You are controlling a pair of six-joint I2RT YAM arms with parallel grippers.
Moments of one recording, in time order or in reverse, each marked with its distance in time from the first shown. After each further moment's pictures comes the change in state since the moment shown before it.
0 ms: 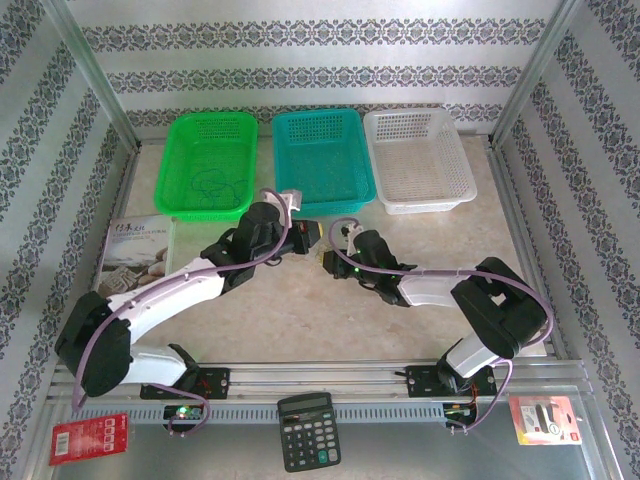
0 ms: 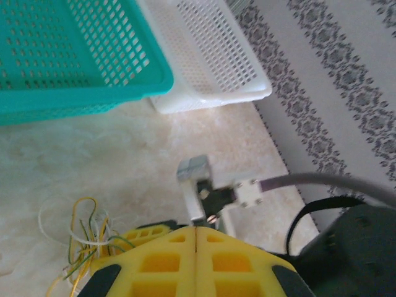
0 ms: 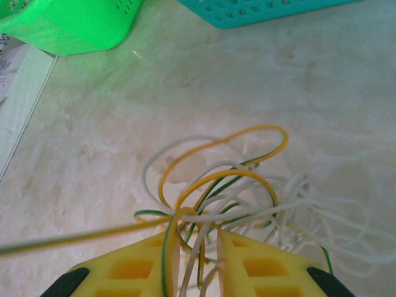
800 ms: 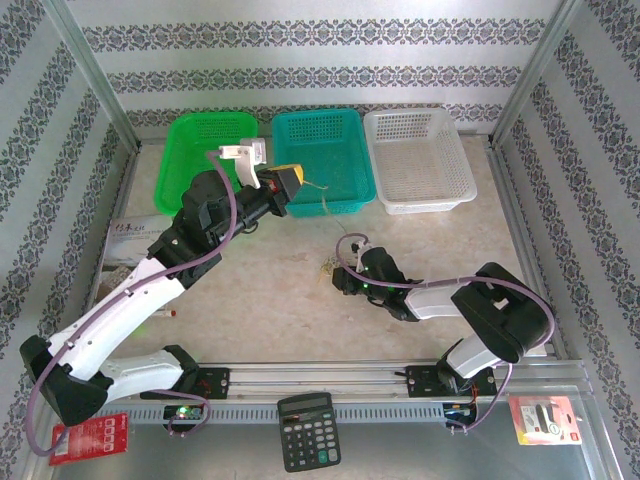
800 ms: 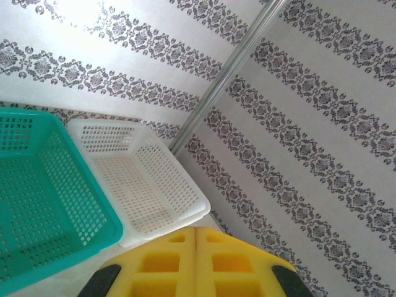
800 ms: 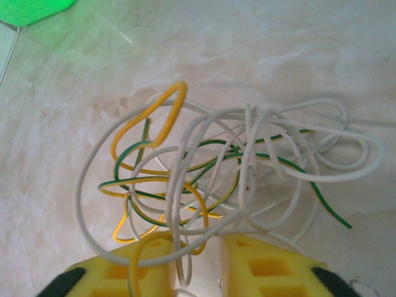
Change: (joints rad) left arm 0.030 -0.180 0.304 -0.148 -0.106 0.129; right arm 0.013 -0.035 -0.148 0.059 0.022 0.060
